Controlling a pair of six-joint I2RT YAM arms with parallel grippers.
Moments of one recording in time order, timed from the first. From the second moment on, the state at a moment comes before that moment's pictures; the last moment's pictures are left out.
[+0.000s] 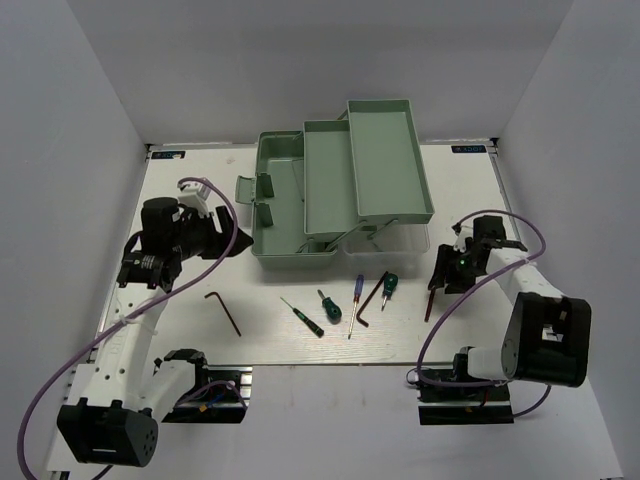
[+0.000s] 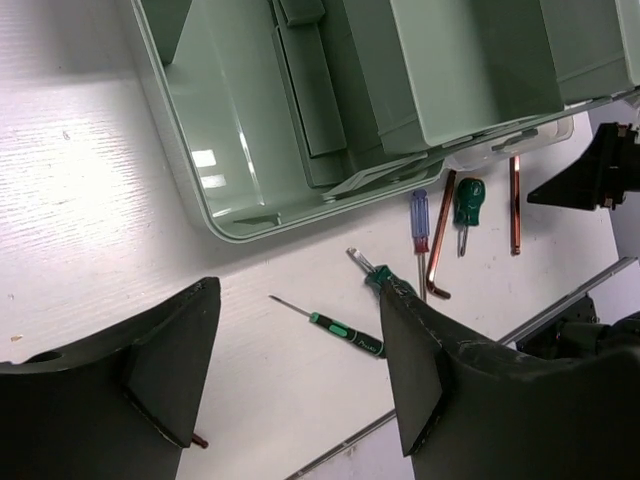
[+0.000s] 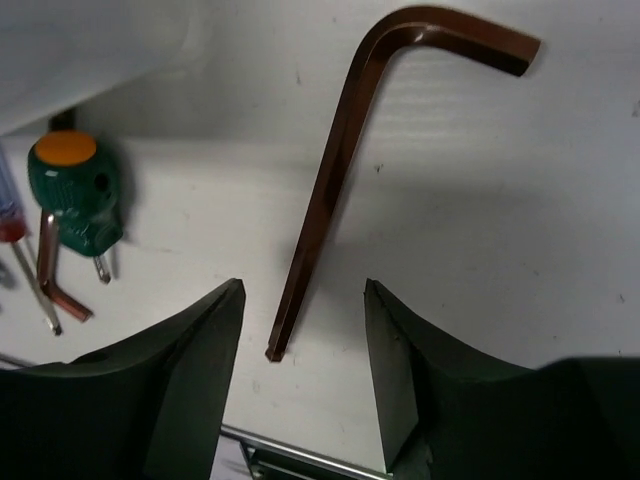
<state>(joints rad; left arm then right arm) -0.07 0.93 0.93 -0.58 0.49 -0.27 -0.11 1.32 0.72 -0.67 -0.36 0.01</state>
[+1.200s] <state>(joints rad) -0.71 1.32 1.10 -0.50 0.34 -0.24 -0.11 1.24 0.96 -0.75 0.04 0.22</state>
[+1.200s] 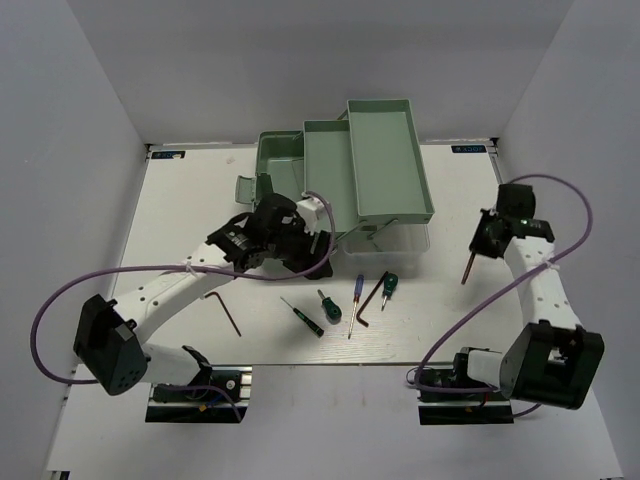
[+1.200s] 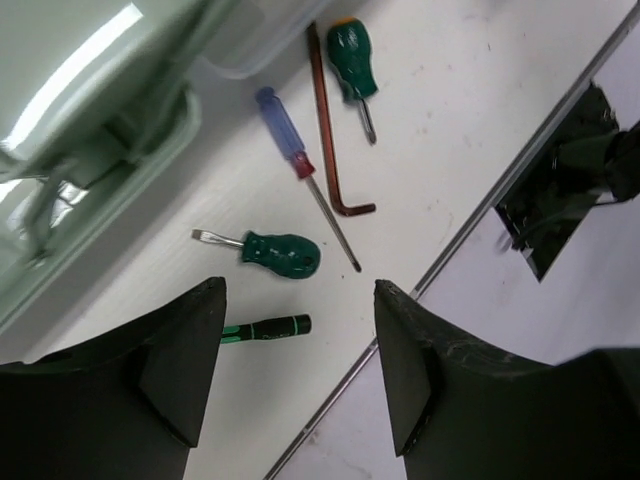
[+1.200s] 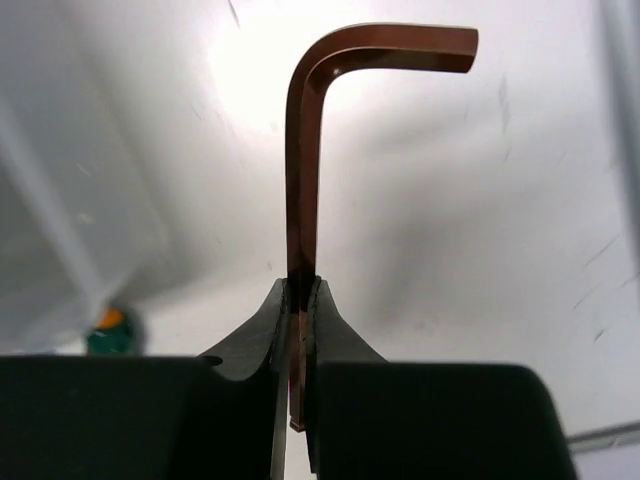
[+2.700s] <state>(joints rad) -0.93 0.84 0.94 -0.66 -0.20 -0.46 0.66 2.16 2.08 -0.50 -0.50 0.36</state>
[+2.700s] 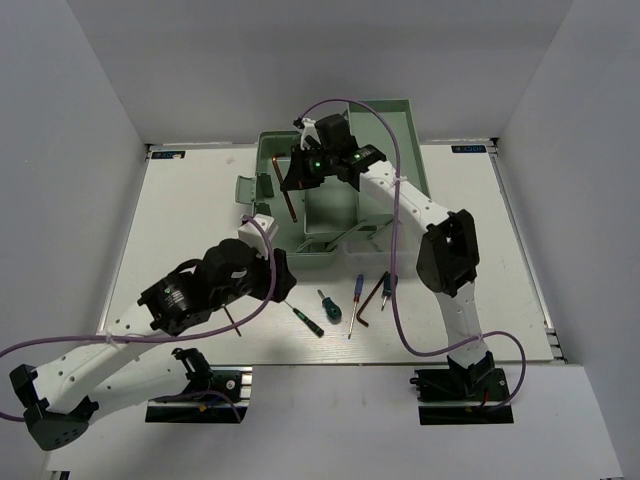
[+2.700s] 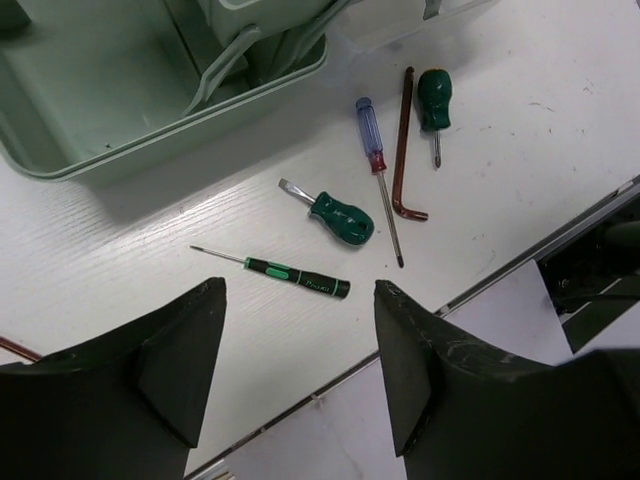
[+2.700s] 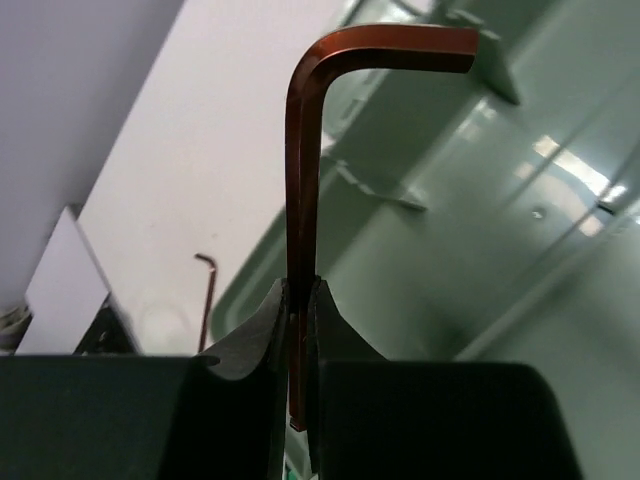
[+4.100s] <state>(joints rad) -1.17 1.74 1.23 -0.37 -0.07 -0.28 0.14 0.95 1.04 -0.94 -0.30 -0.23</state>
